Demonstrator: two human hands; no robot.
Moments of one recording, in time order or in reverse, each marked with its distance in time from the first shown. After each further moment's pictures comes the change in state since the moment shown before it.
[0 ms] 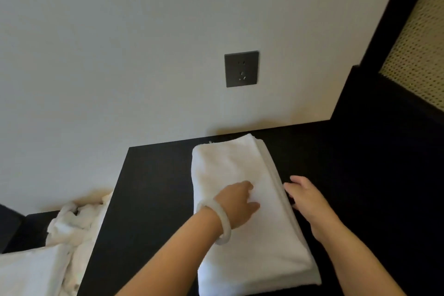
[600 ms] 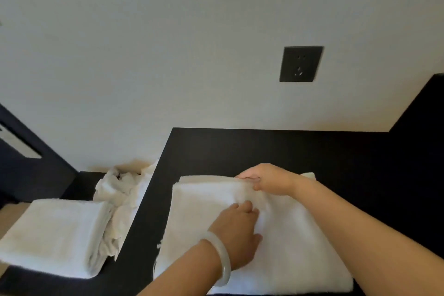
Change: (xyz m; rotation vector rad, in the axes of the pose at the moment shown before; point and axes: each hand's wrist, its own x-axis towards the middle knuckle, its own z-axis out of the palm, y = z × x) left_hand -0.068 -0.056 0.024 0.268 0.103 -0.015; right_hand 0.035 -0.064 0.114 -0.980 -0.752 -0.636
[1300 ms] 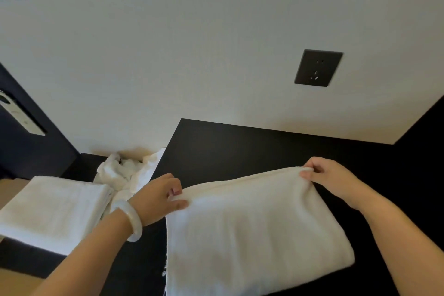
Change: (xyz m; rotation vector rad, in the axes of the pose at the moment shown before) left_hand -0.060 -0.145 -0.026 -0.370 0.158 -0.274; right_hand -0.067 0.056 -0.025 0.276 0.412 0.261
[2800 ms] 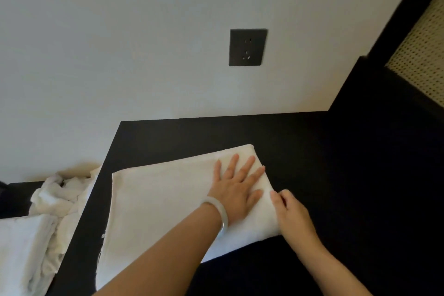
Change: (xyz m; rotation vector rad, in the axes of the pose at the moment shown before) left_hand 0.085 0.176 0.147 0.494 -0.118 0.517; right_hand -0.095 0.034 0.068 0.258 0.262 0.433
